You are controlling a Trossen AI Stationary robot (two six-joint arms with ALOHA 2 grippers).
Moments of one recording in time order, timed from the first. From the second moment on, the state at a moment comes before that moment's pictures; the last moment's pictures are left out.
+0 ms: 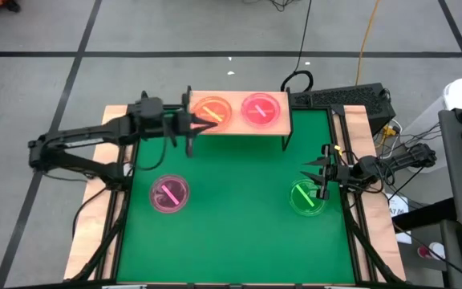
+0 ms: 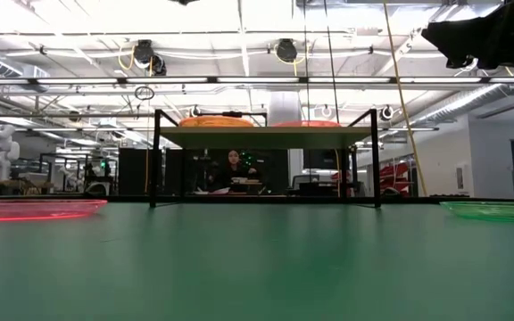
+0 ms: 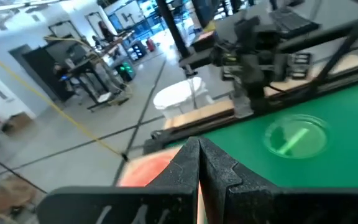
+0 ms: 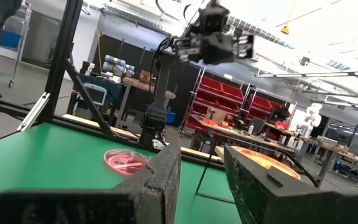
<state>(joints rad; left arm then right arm) 0.24 1.14 1.07 -0.06 0.11 0.48 0.32 0.11 0.01 0.35 0.36 -0.40</state>
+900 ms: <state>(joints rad) 0.06 0.89 0.11 1.31 0.13 0.11 0.32 0.15 0.05 0.70 0.37 -0.06</state>
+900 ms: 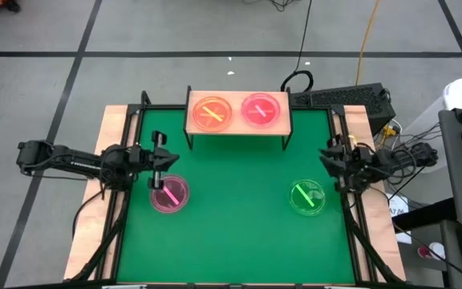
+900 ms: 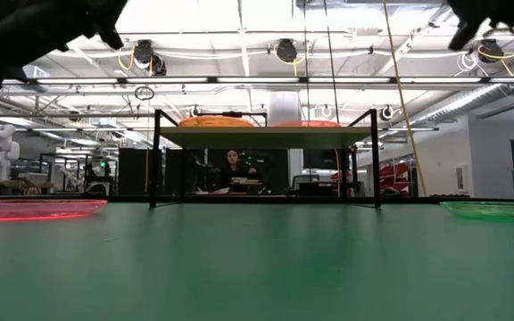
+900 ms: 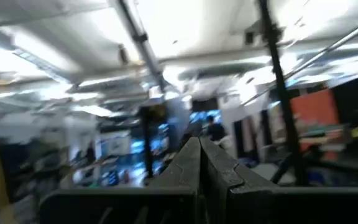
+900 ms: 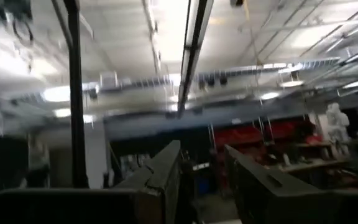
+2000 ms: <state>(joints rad) 0.06 0.89 0.11 1.17 -0.04 0.12 0.34 1.04 0.38 -0.29 0.18 0.67</state>
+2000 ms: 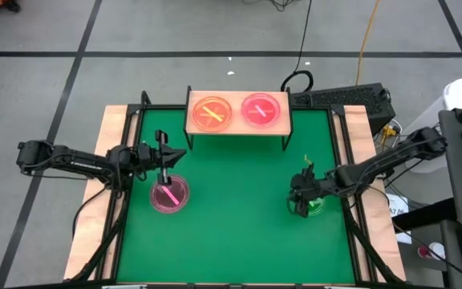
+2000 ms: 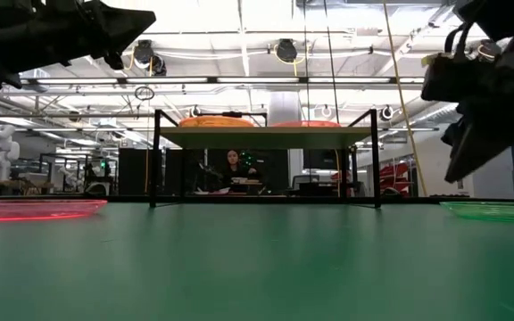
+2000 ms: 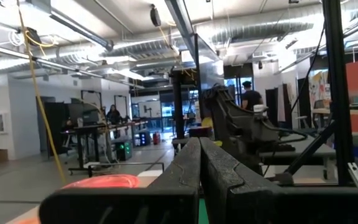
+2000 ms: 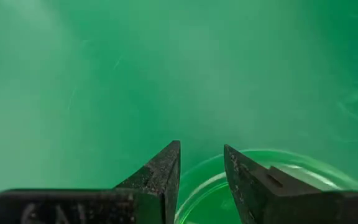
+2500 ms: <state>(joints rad) 0.06 0.89 0.11 1.17 -0.06 0.10 0.50 1.35 0.69 -0.71 0.16 0.72</state>
